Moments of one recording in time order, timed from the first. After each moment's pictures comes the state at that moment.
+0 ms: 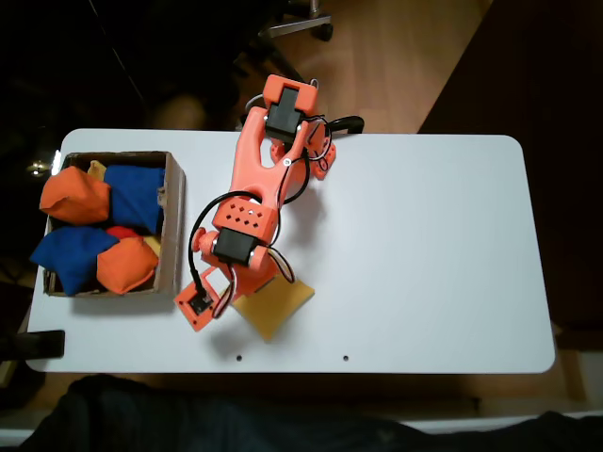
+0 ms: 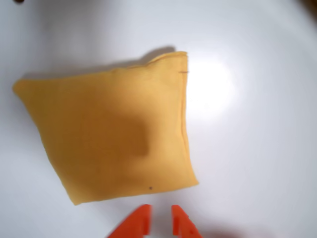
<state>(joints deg) 17.0 82.4 82.7 92.7 -58.3</state>
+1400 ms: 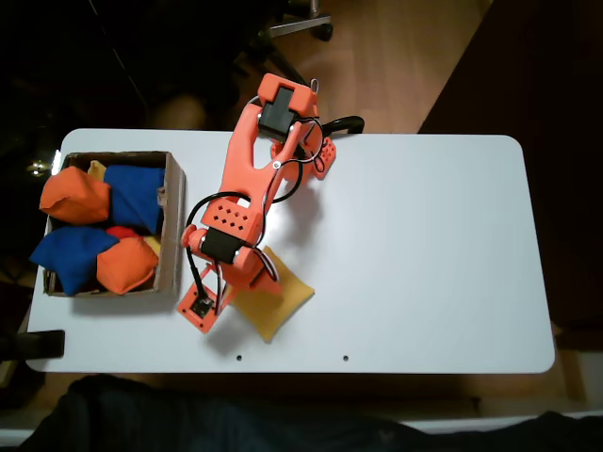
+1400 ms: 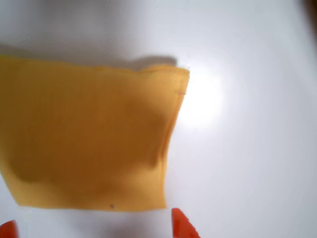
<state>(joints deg) 21.4 82.4 90.5 87.1 -76.6</state>
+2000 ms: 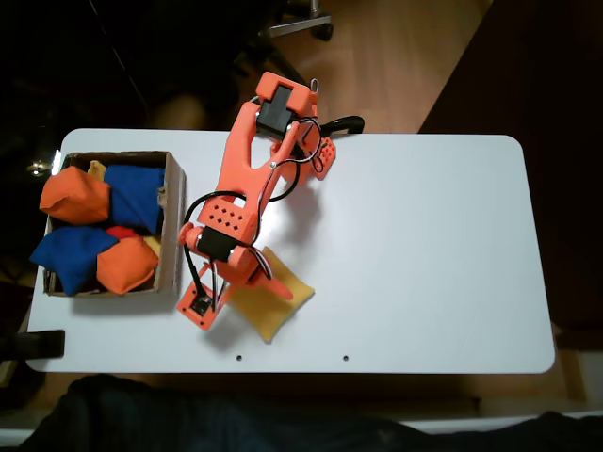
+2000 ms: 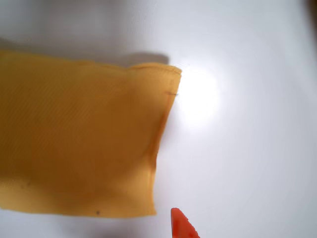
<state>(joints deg) 23.2 81.7 92.7 84.4 -79.5</state>
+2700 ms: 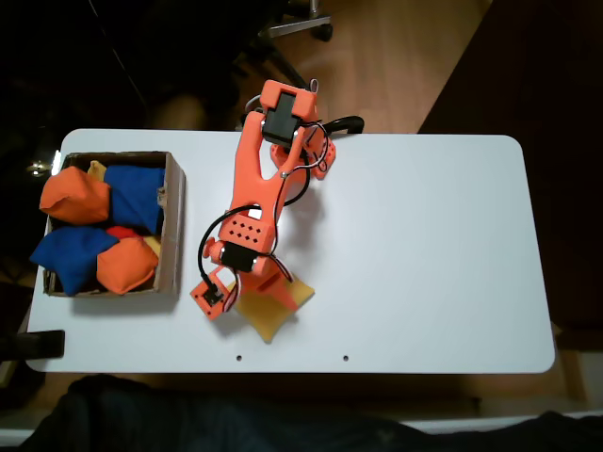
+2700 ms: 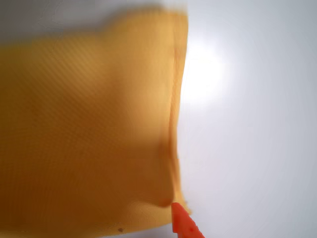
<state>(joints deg) 17.6 79.8 99.1 79.3 -57.8</state>
